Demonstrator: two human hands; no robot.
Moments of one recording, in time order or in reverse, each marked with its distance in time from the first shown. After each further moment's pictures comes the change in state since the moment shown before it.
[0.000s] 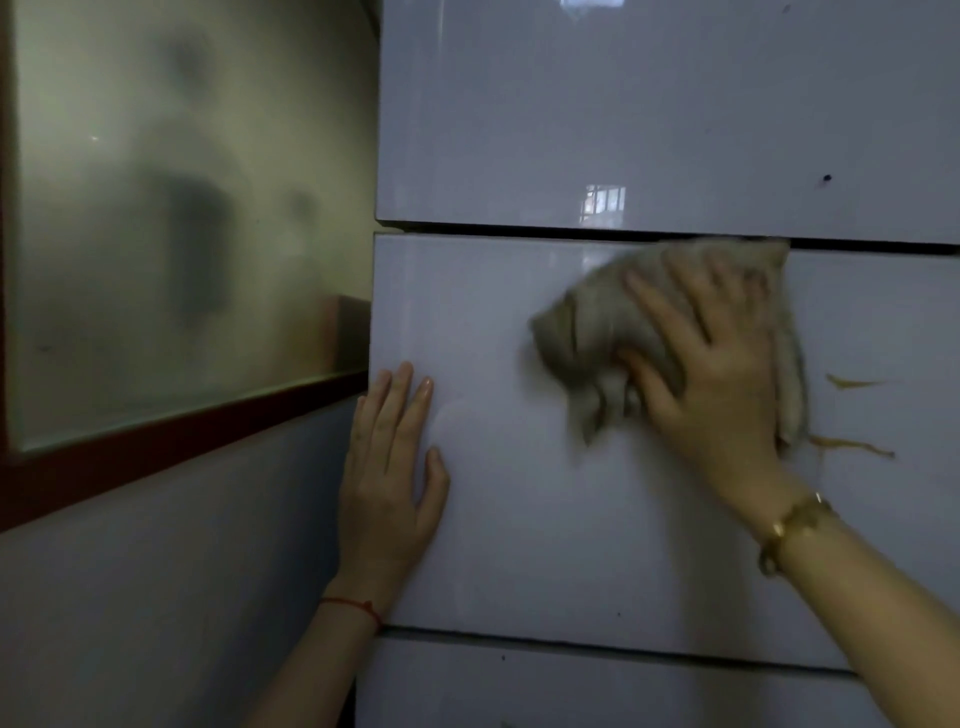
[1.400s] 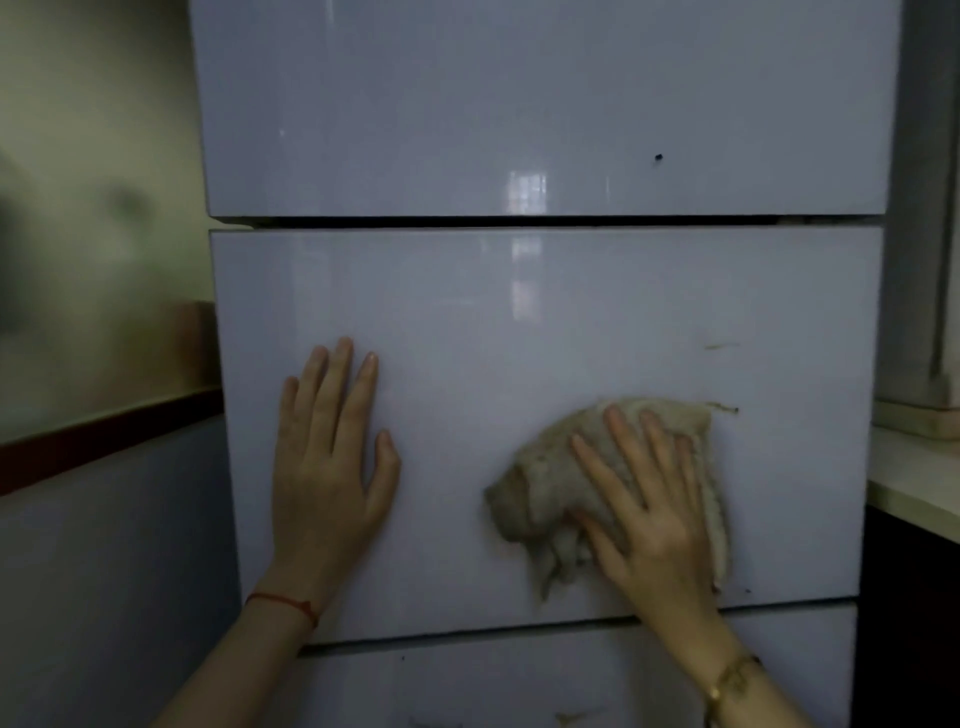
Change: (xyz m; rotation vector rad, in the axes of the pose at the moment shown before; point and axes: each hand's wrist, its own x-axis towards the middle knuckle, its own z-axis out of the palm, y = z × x) left_hand 0.023 0.049 0.021 0.123 -0.007 0.129; right_hand -0.156 0.019 -0.024 -0.031 -0.088 0.089
